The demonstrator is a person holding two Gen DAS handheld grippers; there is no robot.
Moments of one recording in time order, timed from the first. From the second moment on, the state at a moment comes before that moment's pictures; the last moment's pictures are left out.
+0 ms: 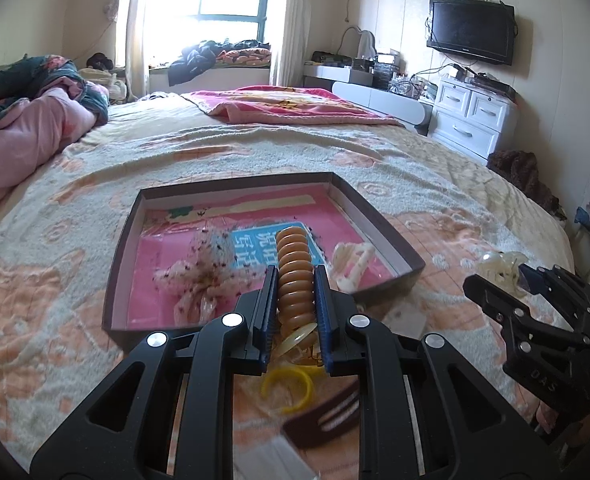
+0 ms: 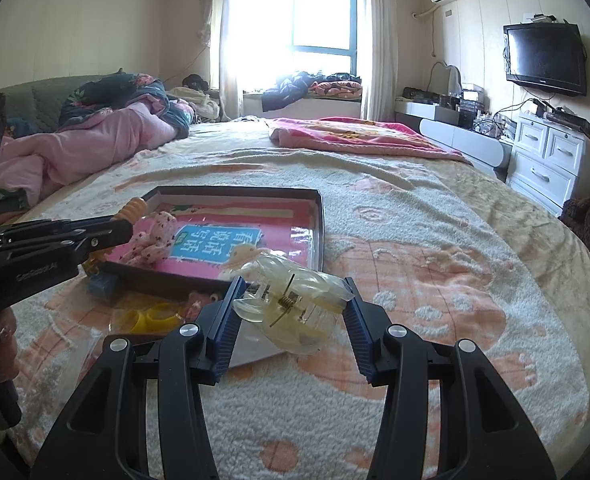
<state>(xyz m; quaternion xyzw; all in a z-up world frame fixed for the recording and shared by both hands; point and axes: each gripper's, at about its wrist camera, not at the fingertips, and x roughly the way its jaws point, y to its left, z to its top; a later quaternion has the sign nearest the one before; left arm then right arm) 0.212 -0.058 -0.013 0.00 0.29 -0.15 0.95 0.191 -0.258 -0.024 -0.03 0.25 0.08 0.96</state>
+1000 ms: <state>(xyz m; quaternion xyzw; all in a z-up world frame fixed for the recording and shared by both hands) 0.296 -0.032 -0.037 -0.03 0.35 -0.12 0.93 0.322 -0.229 -0.023 -0.06 0.30 0.10 0.95</state>
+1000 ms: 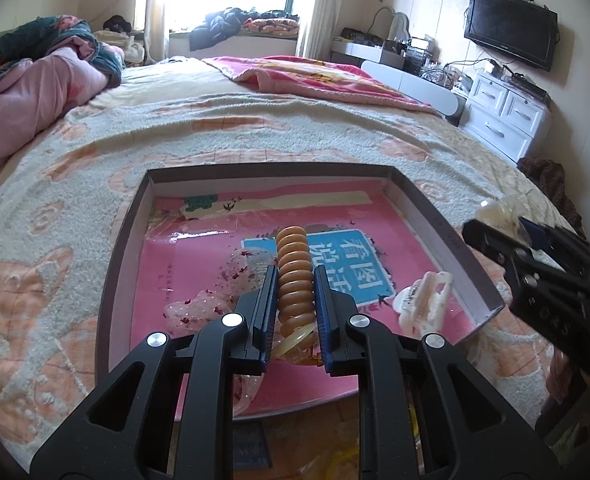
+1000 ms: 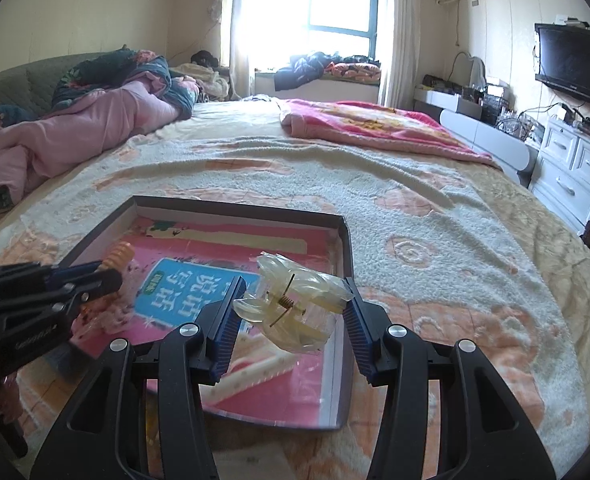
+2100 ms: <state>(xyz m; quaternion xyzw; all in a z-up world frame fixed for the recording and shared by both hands) 0.294 -0.012 -0.045 -0.05 0.35 -0.10 0.93 0.352 -0.205 -0.046 -0.05 0.33 0.12 0.93</state>
